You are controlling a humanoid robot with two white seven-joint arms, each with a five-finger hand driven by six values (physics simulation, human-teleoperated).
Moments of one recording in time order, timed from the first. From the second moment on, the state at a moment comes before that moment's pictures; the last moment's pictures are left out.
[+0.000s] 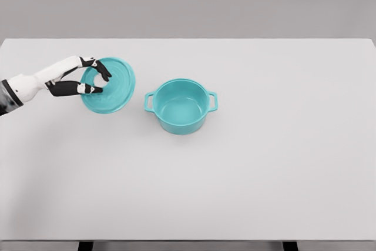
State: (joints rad) left arm -0.58 0.78 -0.65 -1.18 0.33 -0.61 -0.49; right arm 0.02 0.00 0.10 0.13 0.07 -0.28 0.40
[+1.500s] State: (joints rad) left arm -0.73 0.66 -0.83 -1.26 0.29 -0.40 -0.49; right arm 0.02 0.00 0.09 0.13 0.07 -0.28 0.40
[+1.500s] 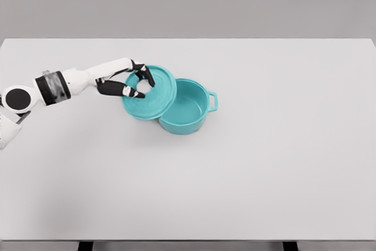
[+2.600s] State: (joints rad) left arm -0.78 0.54 -0.92 -1.25 0.27 -0.36 -0.49; right arm 0.02 0.00 0.10 0.13 0.07 -0.28 0.40
